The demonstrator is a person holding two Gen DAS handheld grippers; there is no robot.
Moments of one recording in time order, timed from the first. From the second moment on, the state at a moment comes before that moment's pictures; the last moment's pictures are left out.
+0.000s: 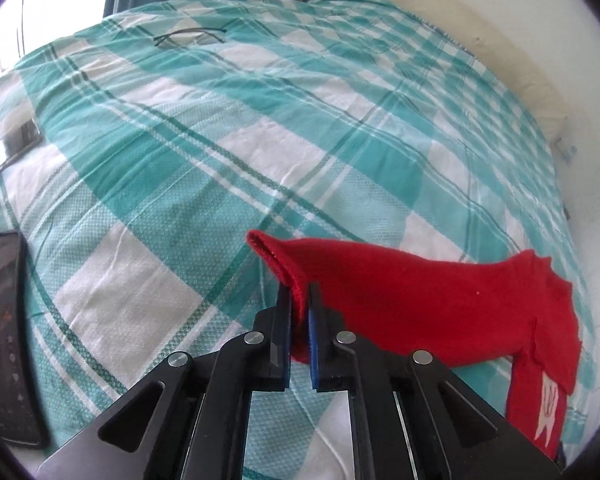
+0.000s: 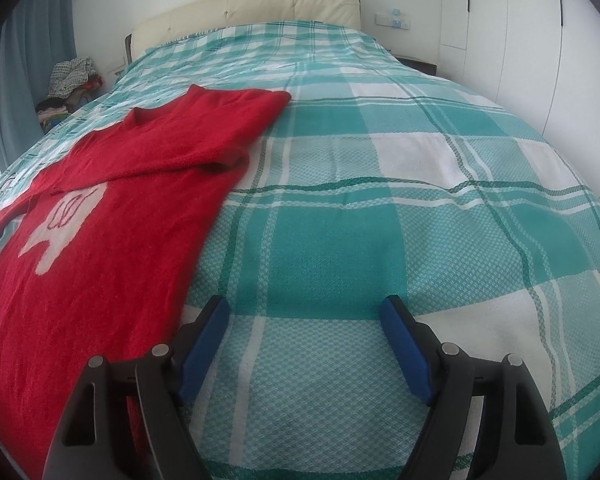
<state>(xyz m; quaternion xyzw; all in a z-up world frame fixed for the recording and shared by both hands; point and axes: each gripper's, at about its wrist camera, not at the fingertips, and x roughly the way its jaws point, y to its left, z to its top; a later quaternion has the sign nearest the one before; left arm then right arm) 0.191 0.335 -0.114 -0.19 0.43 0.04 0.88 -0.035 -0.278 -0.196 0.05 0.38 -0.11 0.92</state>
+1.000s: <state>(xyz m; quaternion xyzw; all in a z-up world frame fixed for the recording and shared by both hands) 0.169 -0.012 -0.047 0.16 0.43 -0.17 0.87 -0.041 -0.286 -0.195 0.09 0.37 -0.08 0.92</state>
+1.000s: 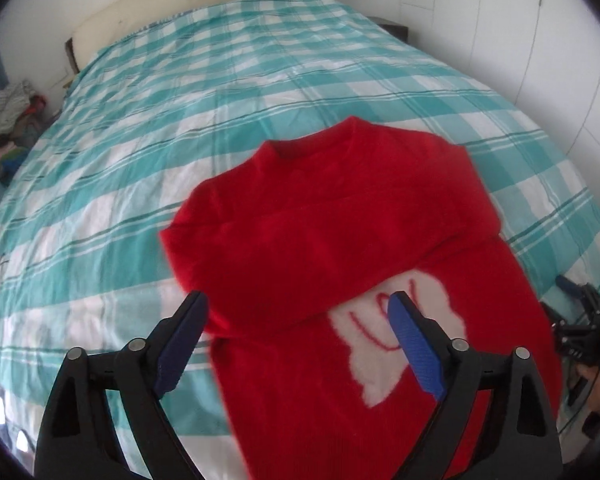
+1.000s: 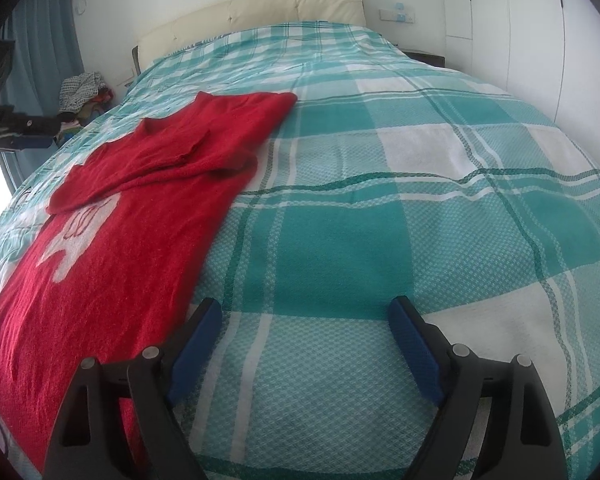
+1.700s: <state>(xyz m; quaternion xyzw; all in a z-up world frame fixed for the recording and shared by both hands) 0.143 0.135 -0.179 0.01 0.42 -0.01 0.91 -0.023 -0.355 -0.194 0.16 0.32 -0.07 0.93</state>
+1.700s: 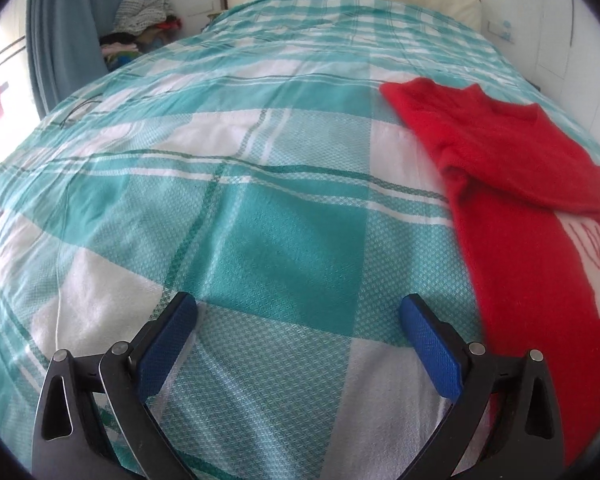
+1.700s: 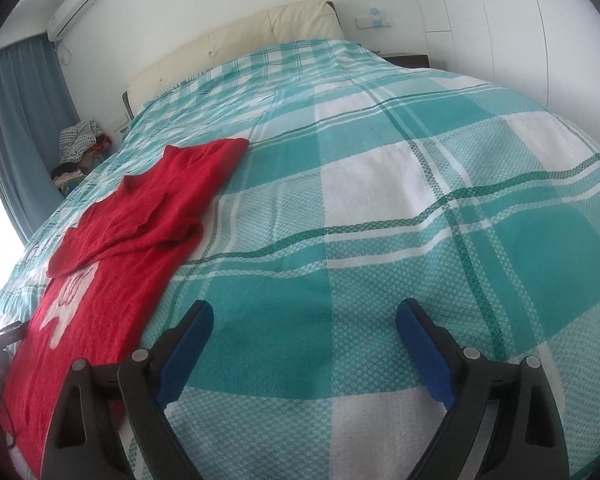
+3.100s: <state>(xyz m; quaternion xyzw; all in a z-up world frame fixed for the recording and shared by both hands) 0.088 0.105 -0.121 0.05 0.31 -0.03 0.95 -0.031 -0.326 -0.183 0.07 0.31 -0.14 0.94</state>
